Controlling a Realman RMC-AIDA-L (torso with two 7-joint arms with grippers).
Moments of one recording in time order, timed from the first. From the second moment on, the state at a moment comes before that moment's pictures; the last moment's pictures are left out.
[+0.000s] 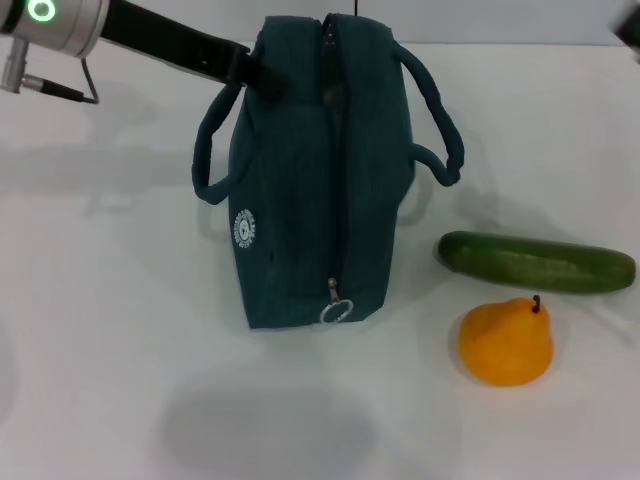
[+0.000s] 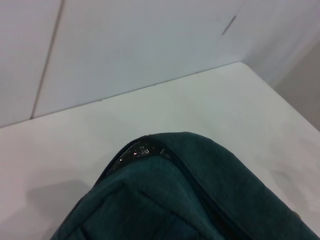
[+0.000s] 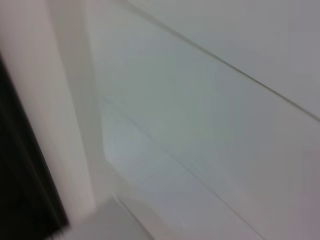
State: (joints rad) left arm -0.81 -1.99 0.82 1.04 2.28 1.65 -2.40; right arm 0.59 2.01 -0.10 -0.24 -1.88 -2.00 1.59
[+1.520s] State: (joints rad) left arm -0.74 -2.01 0.81 1.00 2.16 1.57 -2.38; right arm 0.65 2.01 -0.92 -1.13 -2.33 -1.68 1.73
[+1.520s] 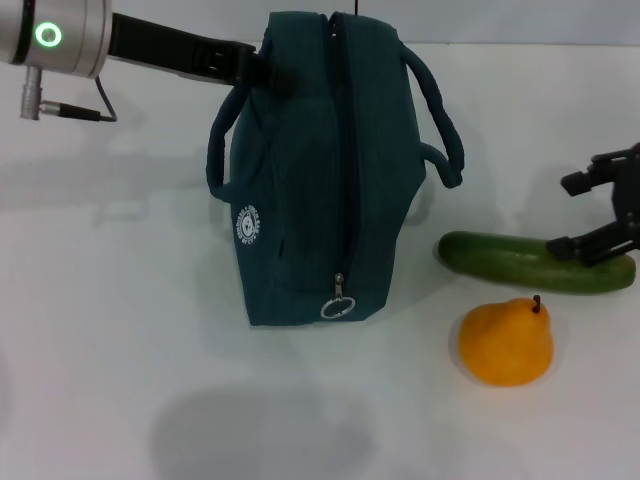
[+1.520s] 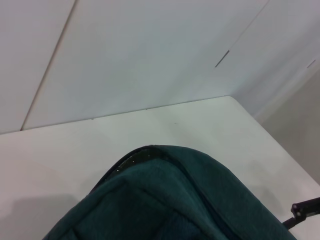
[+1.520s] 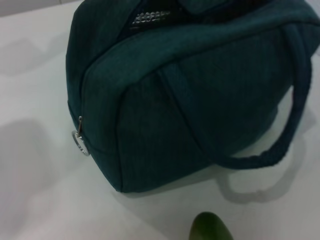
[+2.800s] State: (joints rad) left arm -0.74 -2.01 0.81 1.00 2.16 1.57 -2.38; right arm 0.71 2.02 -1.27 -1.02 -2.42 -1.47 1.86
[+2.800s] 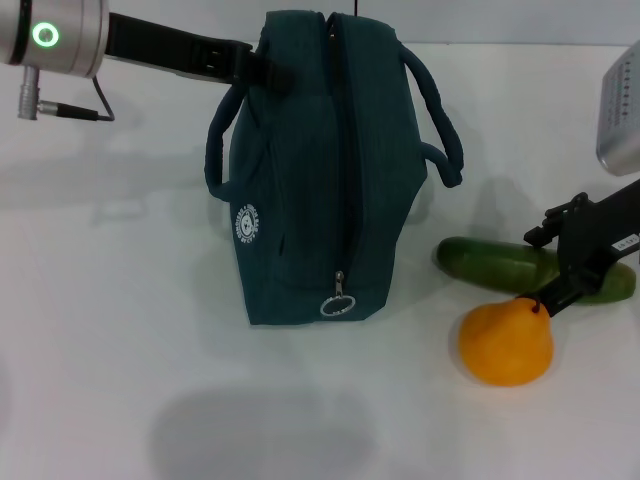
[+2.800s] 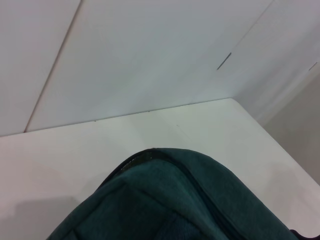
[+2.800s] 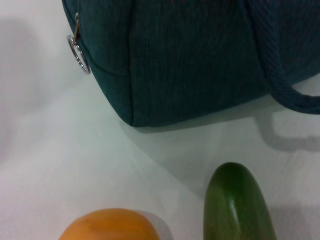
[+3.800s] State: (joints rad) left arm -0.75 -2.00 0.81 1.00 2.16 1.56 -2.37; right arm 0.72 2.02 -1.22 -1.00 -2.49 -1.48 1.92
